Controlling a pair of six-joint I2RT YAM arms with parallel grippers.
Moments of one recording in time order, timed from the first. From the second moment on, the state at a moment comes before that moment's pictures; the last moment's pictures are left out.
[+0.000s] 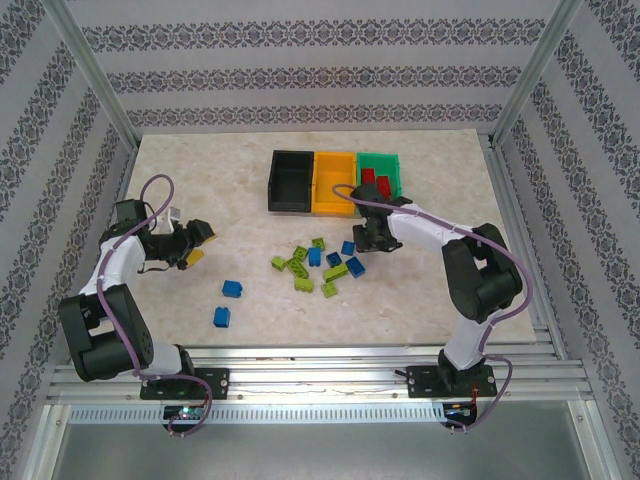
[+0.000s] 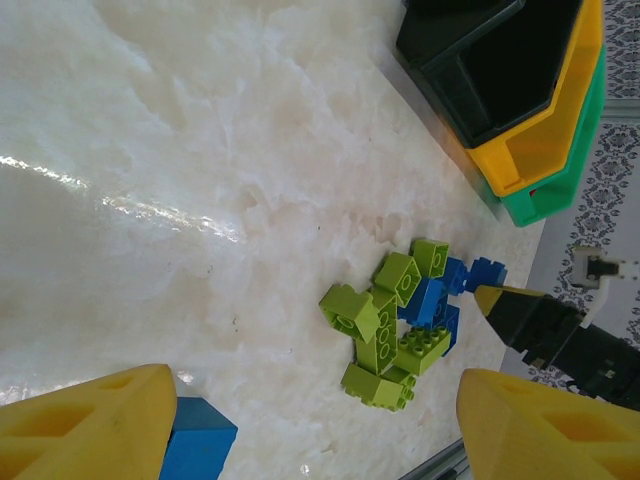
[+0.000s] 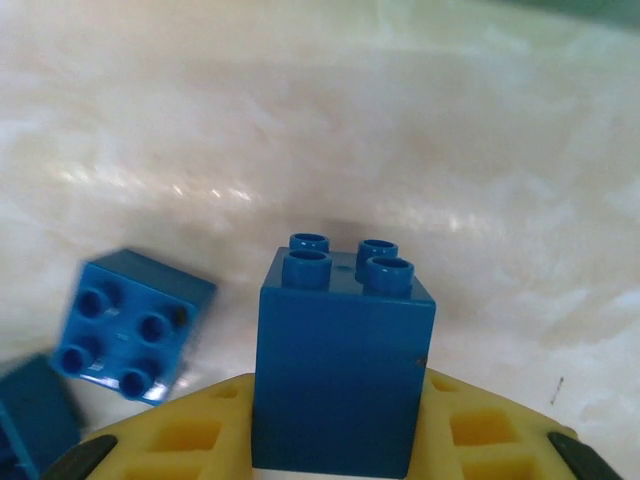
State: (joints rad) left arm 0.36 1.39 0.87 -0.69 0.81 -0.35; right arm 0.47 1.80 1.20 -0.67 0.07 0.37
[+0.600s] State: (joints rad) left arm 0.36 1.39 0.87 -0.68 0.82 -0.35; right arm 0.41 2.12 1.91 -0.72 -0.07 0.29
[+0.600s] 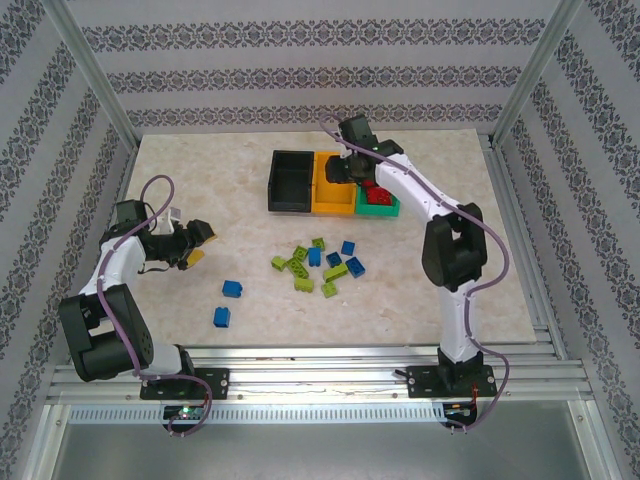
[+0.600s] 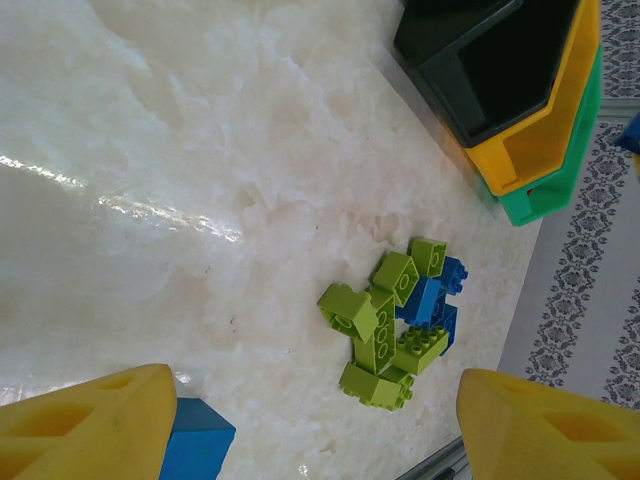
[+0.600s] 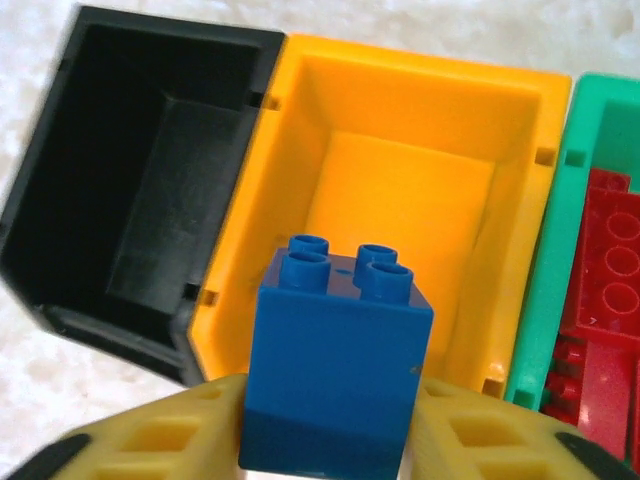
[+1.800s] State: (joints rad) left arm 0.36 1.40 0.87 -0.68 0.82 -0.35; right arm 0.55 1.72 1.06 -0.71 -0.13 0.28
